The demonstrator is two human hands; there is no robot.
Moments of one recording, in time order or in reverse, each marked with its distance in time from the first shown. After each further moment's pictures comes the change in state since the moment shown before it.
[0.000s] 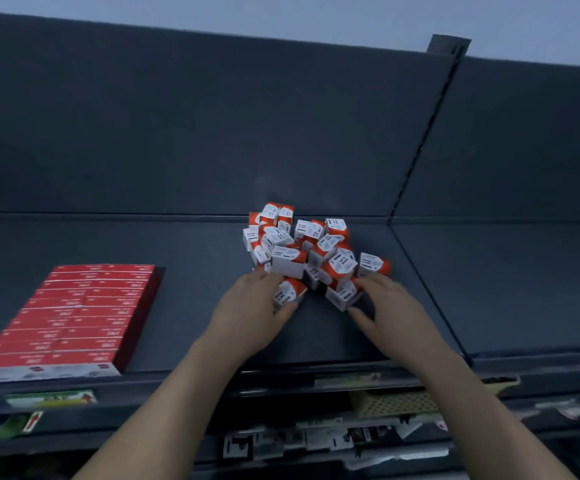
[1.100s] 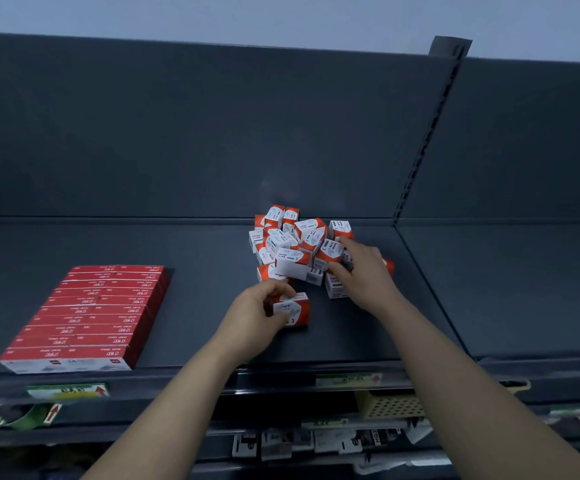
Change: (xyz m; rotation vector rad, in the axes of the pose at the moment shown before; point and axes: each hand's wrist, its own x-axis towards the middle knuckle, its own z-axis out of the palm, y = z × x) left_hand -0.011 -0.003 0.011 -0.604 -0.081 -0.210; right_hand 0.070 -0.002 0.020 0.306 0.048 0.100
